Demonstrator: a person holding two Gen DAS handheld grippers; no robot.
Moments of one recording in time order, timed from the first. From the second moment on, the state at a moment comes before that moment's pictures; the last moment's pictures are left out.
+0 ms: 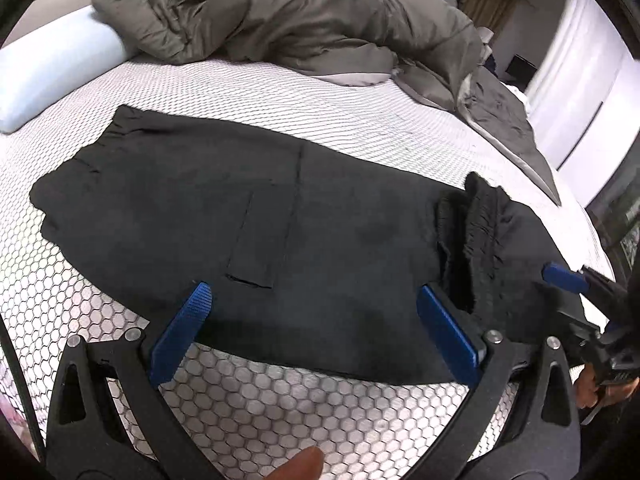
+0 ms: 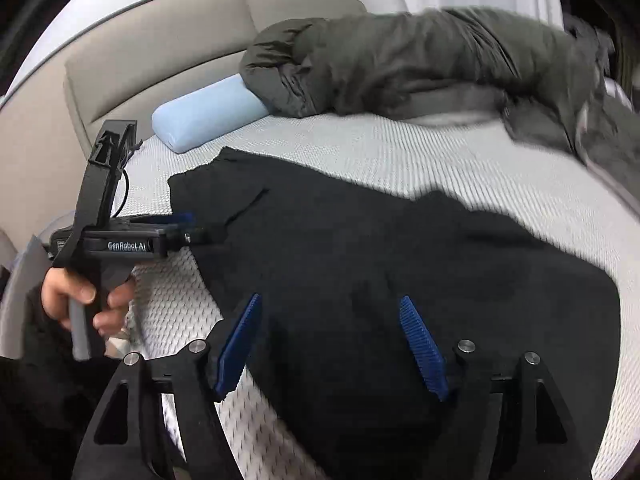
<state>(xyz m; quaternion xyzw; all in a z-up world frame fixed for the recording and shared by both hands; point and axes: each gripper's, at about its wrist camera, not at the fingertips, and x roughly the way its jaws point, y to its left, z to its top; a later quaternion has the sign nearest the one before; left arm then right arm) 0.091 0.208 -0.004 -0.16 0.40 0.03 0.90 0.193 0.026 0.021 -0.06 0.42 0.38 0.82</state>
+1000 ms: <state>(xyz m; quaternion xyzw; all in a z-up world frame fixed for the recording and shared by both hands) 0.138 0.073 -0.008 -0.05 0.44 -0.02 0.89 0.087 -0.196 -0.025 0.09 0.50 0.23 0.83</state>
